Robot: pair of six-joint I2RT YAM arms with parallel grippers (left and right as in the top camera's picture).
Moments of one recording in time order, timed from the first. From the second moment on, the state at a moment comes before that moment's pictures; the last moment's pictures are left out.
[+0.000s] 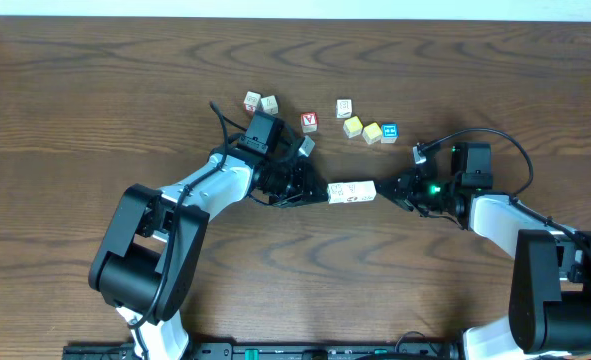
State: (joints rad) left arm -0.43 1.90 1.06 -0.34 0.86 -0.54; right arm 0.00 1.69 0.69 -0.05 -0.88 0.56
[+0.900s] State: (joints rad) left arm -0.42 1.80 1.06 -0.35 0.85 -0.57; right arm 0.01 1.60 0.71 -0.06 -0.88 0.60
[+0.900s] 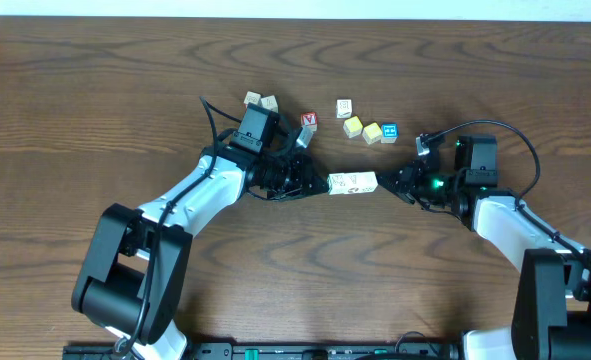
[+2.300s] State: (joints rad) left arm -0.42 1.78 1.06 -0.36 0.84 -0.59; right arm 0.02 1.53 0.71 -0.06 -0.85 0.62
